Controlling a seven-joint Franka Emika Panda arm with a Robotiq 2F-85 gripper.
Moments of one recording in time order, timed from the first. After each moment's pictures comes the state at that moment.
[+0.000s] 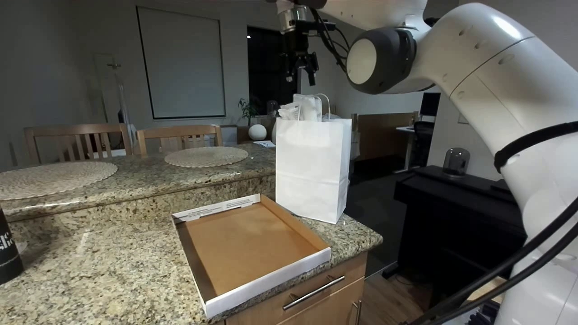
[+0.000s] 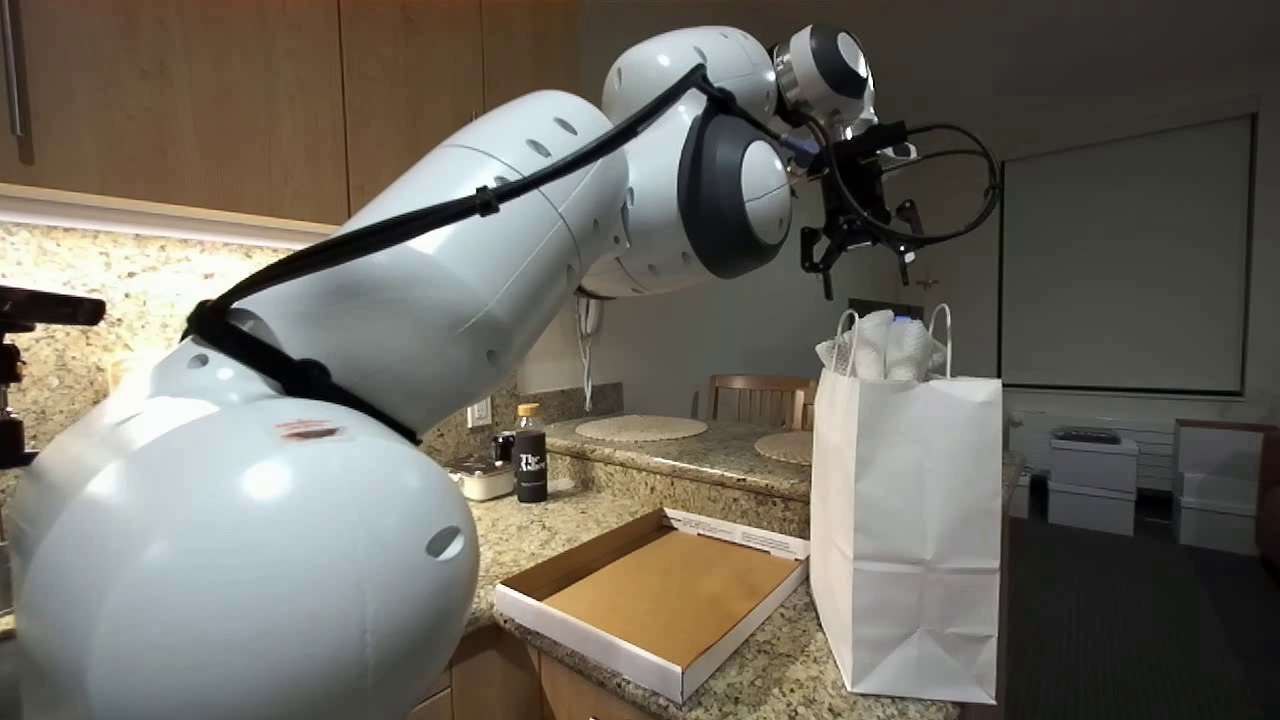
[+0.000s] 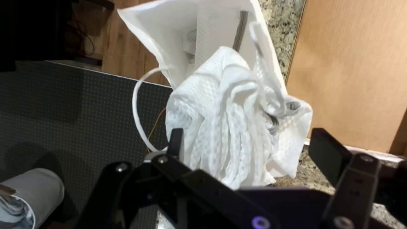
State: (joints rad) arm -0.05 0.79 -0.07 -0.36 -0.13 1.07 -0.25
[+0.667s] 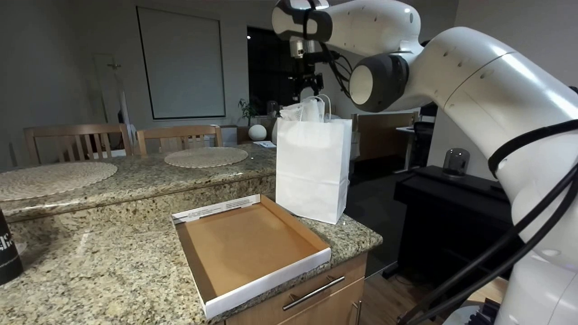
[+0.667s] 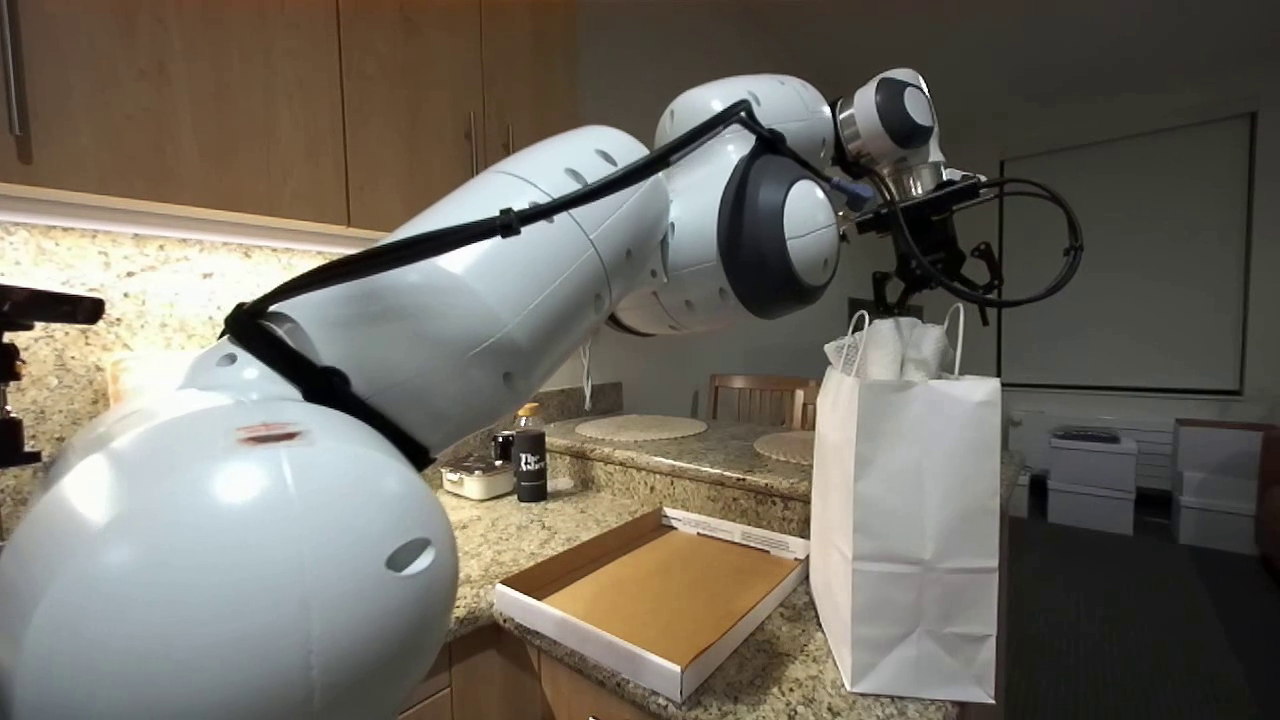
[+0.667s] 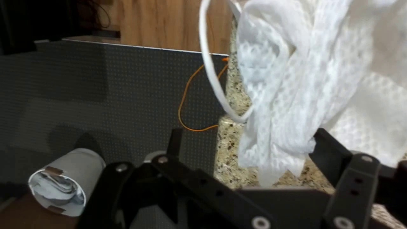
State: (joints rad) arm -0.14 0.90 -0.09 -0.37 -0.13 1.34 -0.20
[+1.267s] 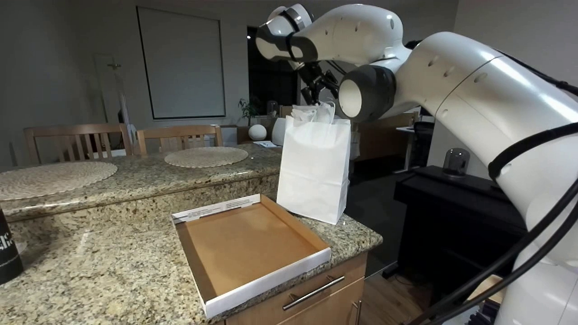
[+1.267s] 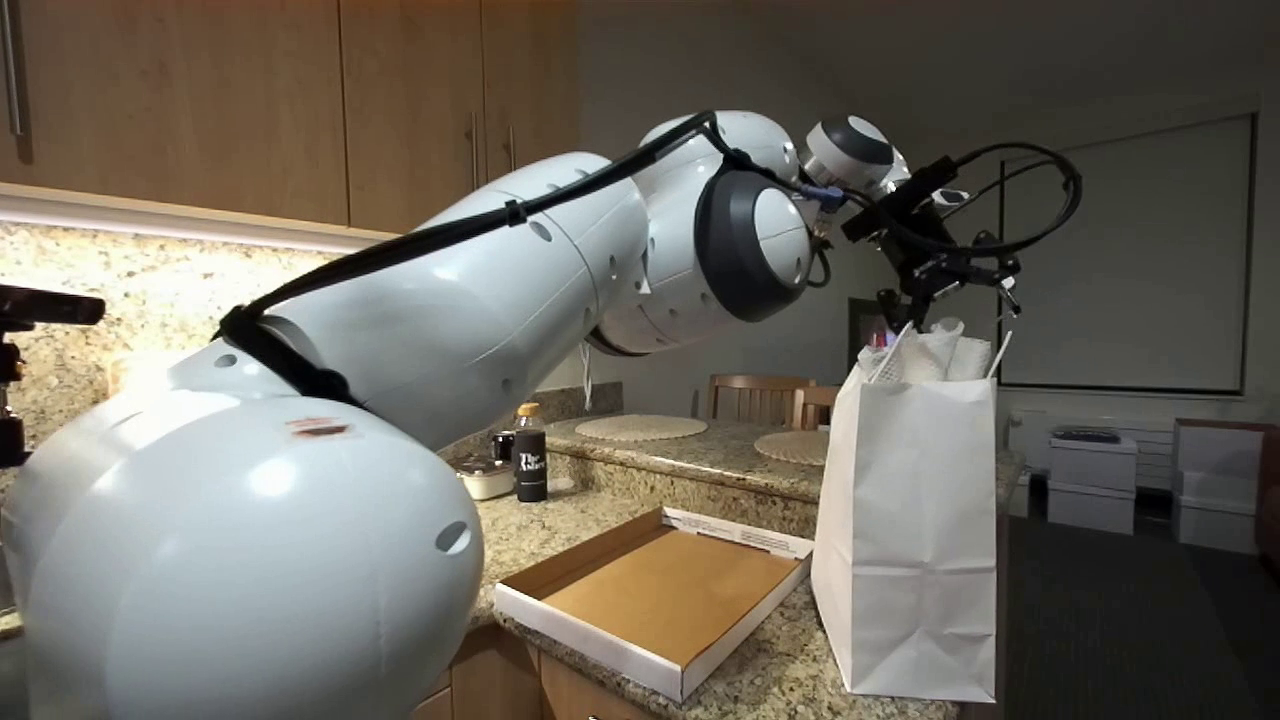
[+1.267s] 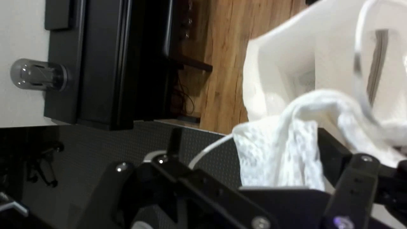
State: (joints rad) arm -0.02 0.94 -0.26 -0.37 -0.42 1.09 -0.31
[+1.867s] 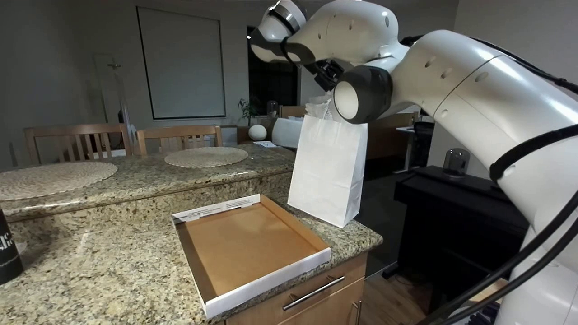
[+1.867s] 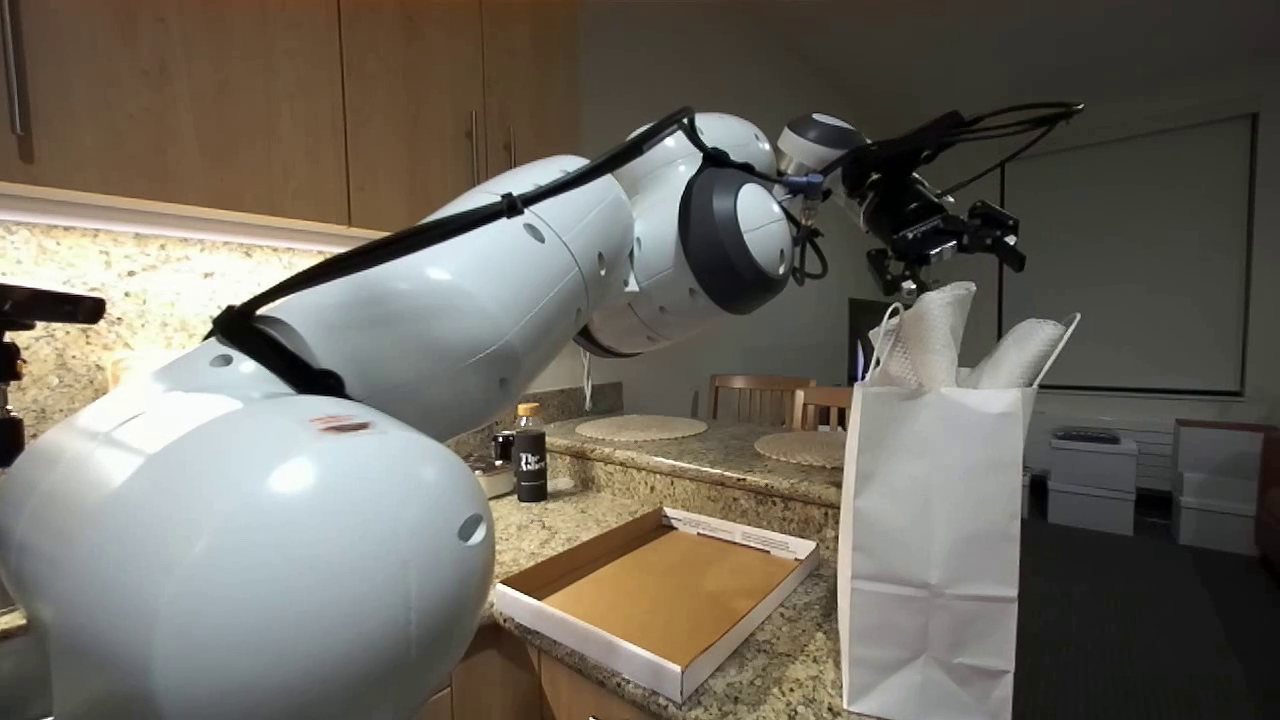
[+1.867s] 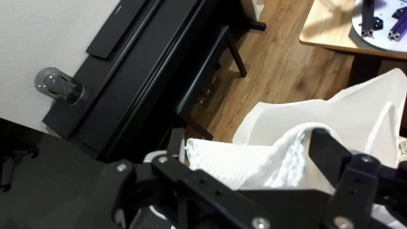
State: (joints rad) arm 0.05 0.94 -0.32 -0.36 -0.64 0.89 -0.81
